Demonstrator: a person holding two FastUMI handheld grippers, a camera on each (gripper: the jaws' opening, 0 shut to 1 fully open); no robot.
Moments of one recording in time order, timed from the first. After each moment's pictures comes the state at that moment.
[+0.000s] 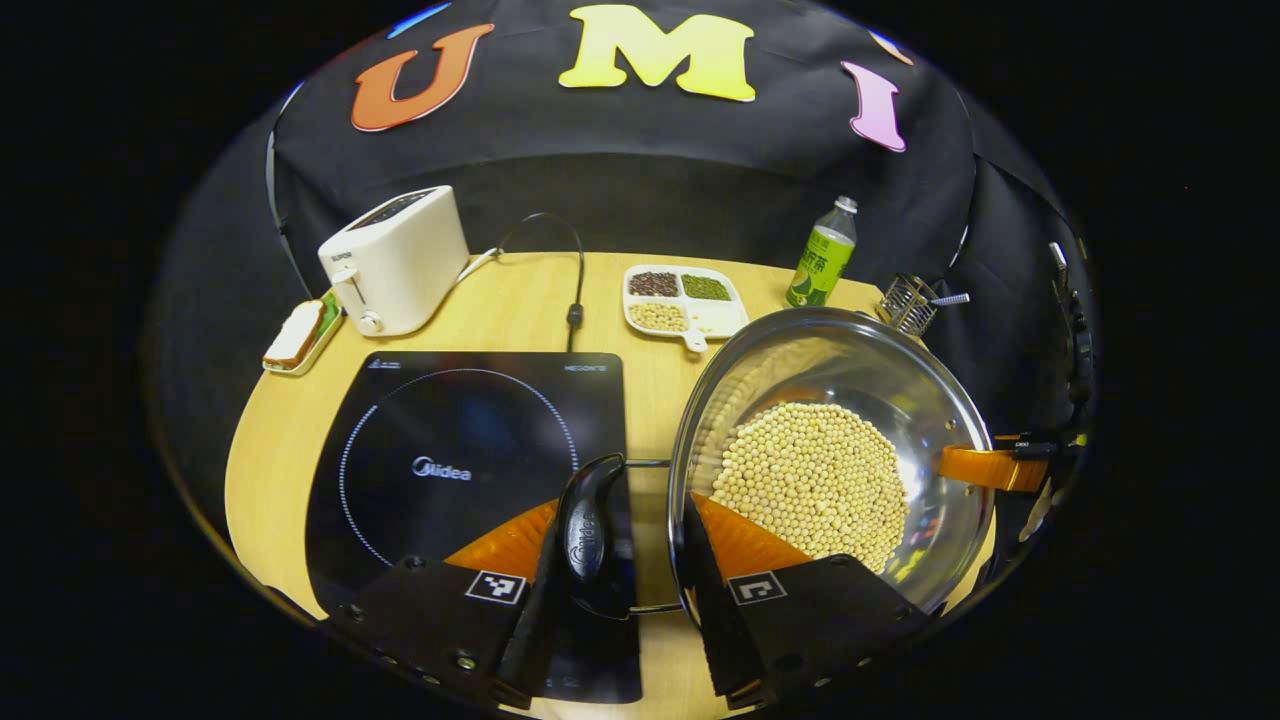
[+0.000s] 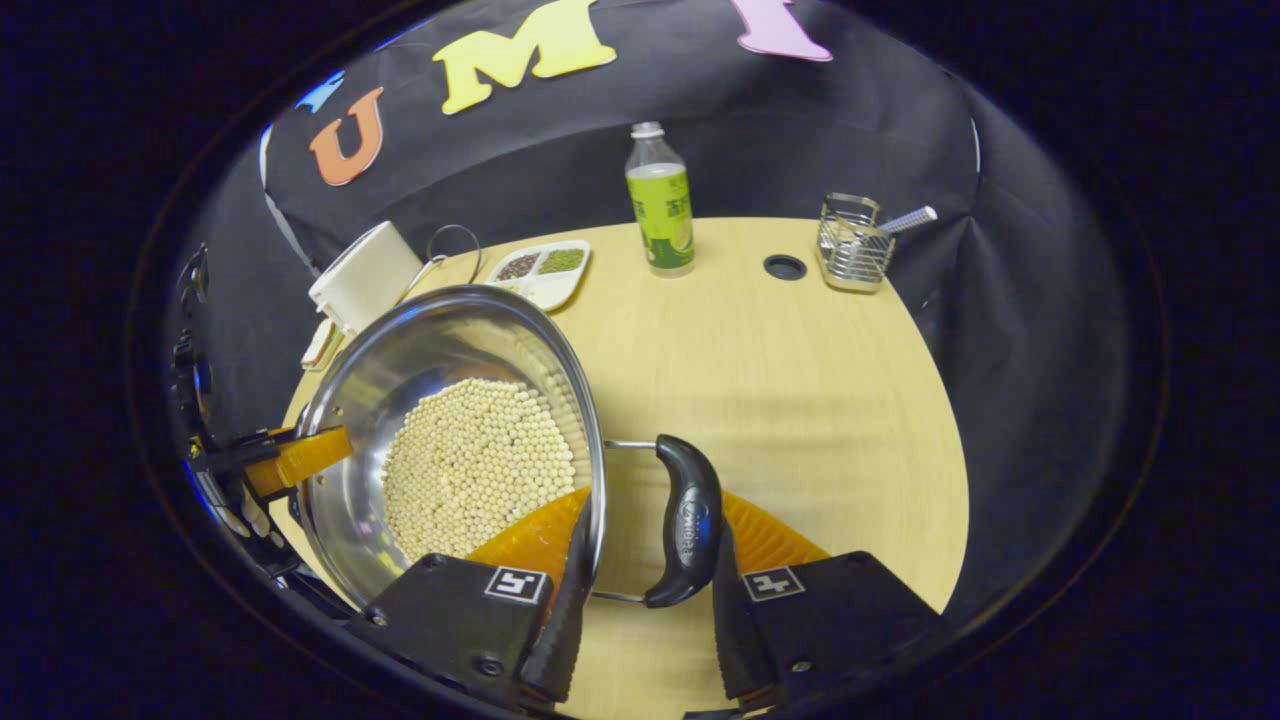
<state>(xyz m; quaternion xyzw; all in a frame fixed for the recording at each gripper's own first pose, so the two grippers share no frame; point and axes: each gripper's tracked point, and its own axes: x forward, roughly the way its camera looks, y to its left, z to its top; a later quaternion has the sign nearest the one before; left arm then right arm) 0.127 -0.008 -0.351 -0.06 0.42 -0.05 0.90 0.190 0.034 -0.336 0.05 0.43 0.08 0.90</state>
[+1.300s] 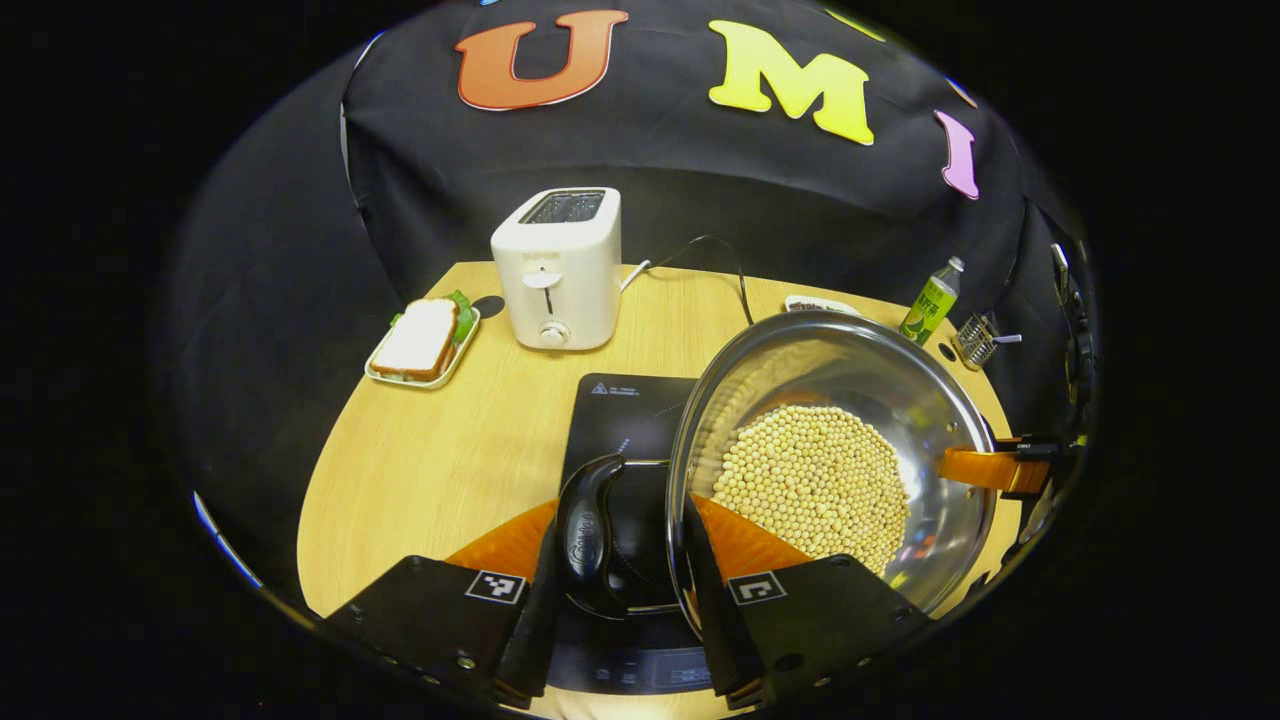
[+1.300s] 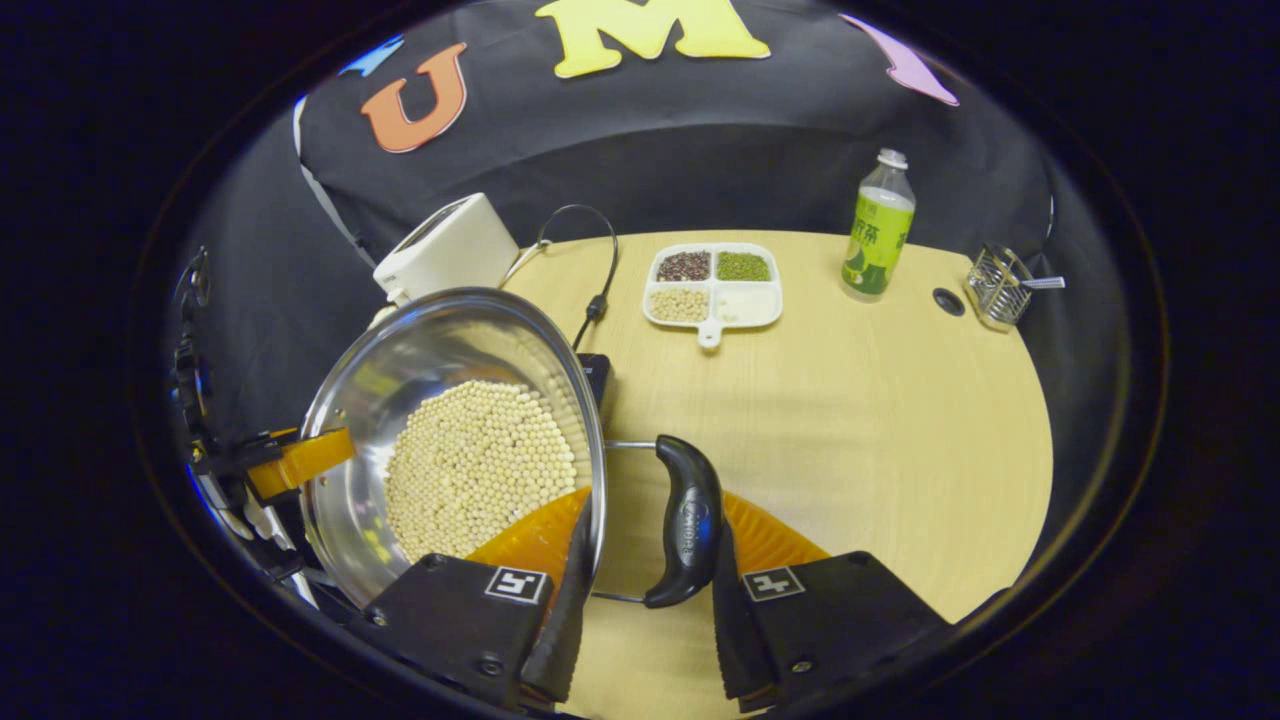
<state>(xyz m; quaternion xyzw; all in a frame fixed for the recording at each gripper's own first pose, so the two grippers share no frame) 0.129 0.203 -0.346 -0.06 0.43 -0.01 0.90 0.211 0.251 -0.330 0.05 0.44 0.12 0.89</state>
